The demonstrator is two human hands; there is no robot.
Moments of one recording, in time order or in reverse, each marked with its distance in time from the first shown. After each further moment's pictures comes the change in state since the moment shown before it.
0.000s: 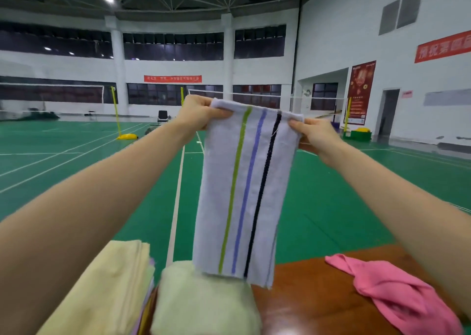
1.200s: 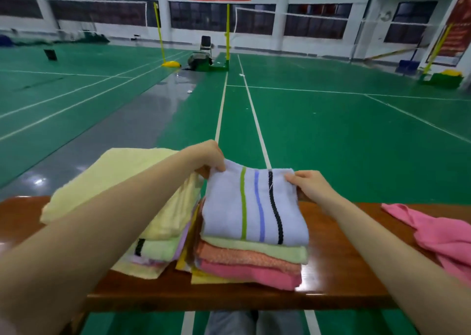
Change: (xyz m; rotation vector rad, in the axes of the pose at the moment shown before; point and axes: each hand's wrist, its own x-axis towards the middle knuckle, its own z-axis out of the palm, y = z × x) left_hand -0.107 -0.200 -0.024 0.648 -0.372 -0.740; right_hand -0.083 0.217 0.112 -0.270 -0.335 0.402
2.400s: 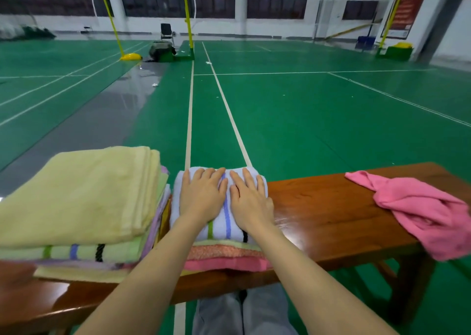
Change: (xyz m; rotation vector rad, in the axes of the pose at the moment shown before) left_hand -0.008 -0.015 0.129 0.442 0.418 0.321; right_hand -0.048 0.029 0.078 -0.585 0.095 -0.085
